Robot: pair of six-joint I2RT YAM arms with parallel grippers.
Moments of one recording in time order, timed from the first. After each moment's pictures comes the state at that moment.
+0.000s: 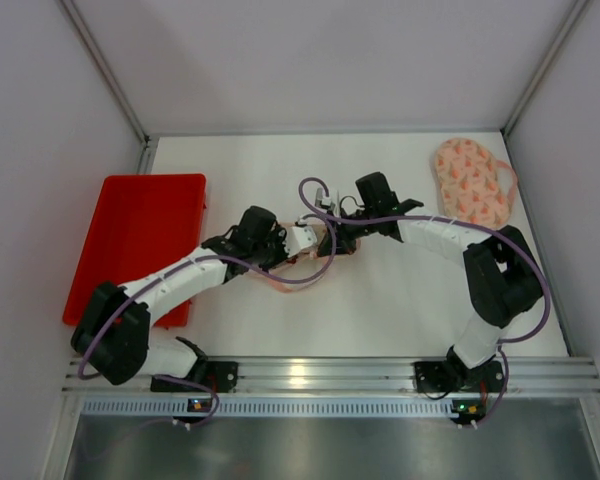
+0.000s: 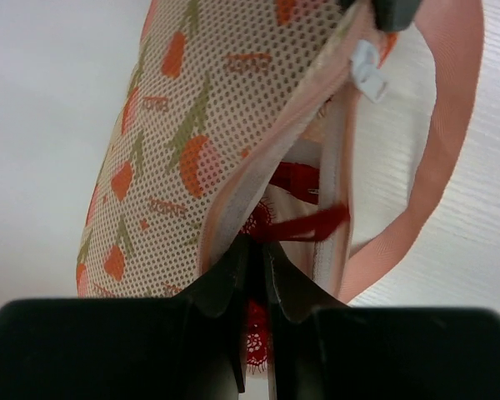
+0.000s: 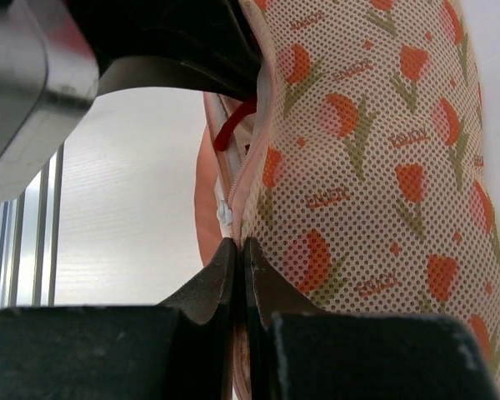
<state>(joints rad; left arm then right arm) -0.61 1.35 0.80 -0.28 0.17 0.62 0.55 1.71 1.11 -0.23 -0.91 -0.41</state>
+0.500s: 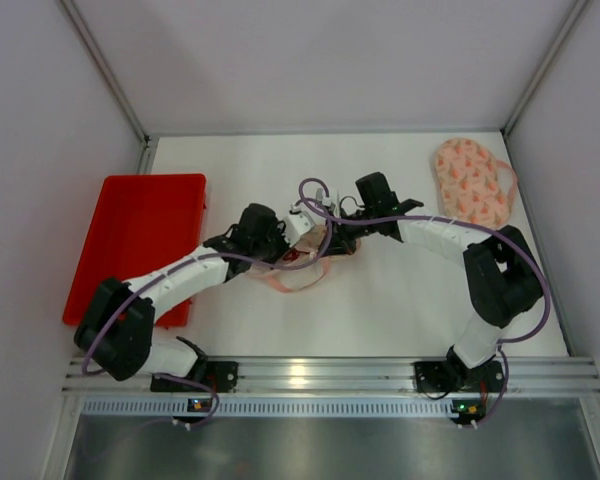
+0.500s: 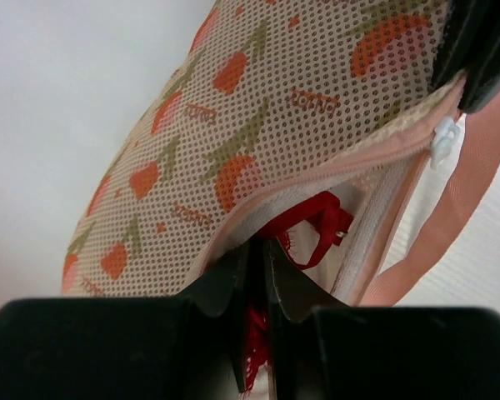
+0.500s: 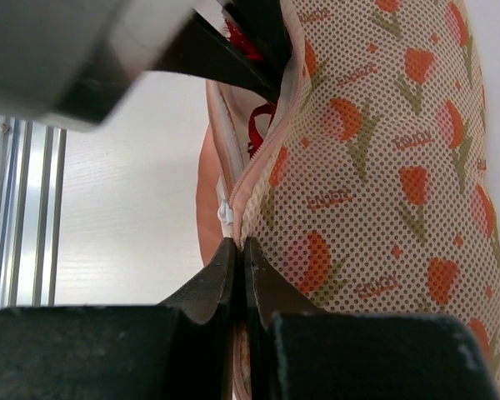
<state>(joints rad) -0.60 1.36 0.80 -0.17 0.13 0.42 0.55 1.71 1.11 -0.24 -0.91 -0.42</state>
